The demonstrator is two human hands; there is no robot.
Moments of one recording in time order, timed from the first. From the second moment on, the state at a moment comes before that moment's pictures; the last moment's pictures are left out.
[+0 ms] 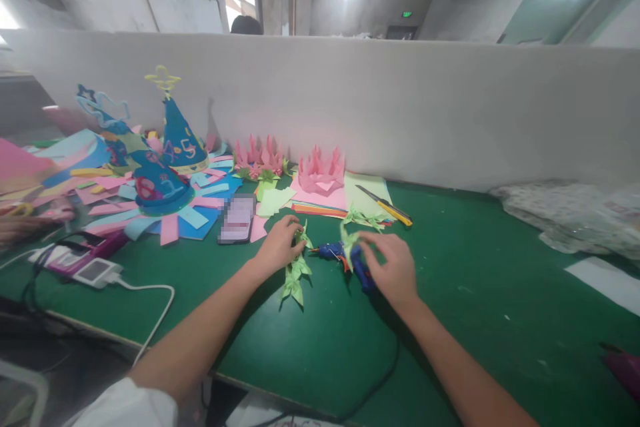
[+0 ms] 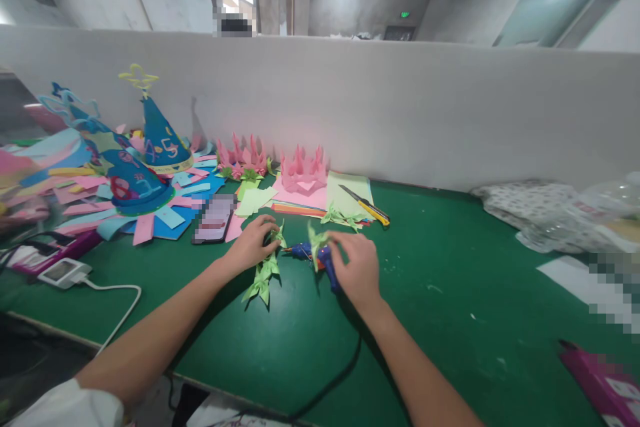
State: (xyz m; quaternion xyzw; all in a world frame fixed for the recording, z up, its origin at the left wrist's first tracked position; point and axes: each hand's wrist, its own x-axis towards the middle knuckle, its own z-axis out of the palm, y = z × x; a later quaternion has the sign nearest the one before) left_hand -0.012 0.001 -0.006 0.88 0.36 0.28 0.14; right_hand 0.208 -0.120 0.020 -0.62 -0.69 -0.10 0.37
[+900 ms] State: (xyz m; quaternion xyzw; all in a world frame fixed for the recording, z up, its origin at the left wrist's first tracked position) left_hand -0.016 0.000 -0.002 0.86 0.38 0.26 0.19; right_hand 0.208 -0.127 0.015 -0.71 -0.68 0.07 0.16
